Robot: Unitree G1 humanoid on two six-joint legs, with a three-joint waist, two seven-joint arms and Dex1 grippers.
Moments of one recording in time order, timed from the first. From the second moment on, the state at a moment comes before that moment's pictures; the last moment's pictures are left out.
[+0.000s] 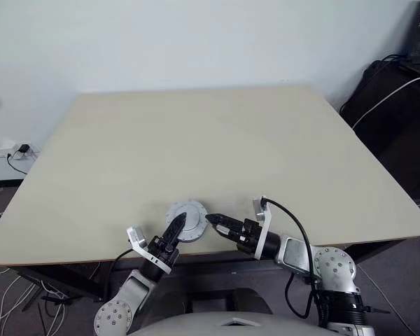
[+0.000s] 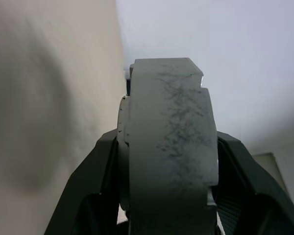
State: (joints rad) left arm 0.36 -0.07 0.11 -0.08 -1.20 0.63 -0.50; right arm 0.02 -0.18 -0.15 -0.14 1.25 1.21 0.28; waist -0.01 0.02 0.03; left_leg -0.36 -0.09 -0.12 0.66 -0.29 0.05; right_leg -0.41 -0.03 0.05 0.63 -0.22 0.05
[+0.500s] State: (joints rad) left arm 0.07 -0.07 0.18 -0.05 -1.12 0.49 -0.28; right arm 0.15 -0.24 0.18 -0.32 0.45 0.42 0.36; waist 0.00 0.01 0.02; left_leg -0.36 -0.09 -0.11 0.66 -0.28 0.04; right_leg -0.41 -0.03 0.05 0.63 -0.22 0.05
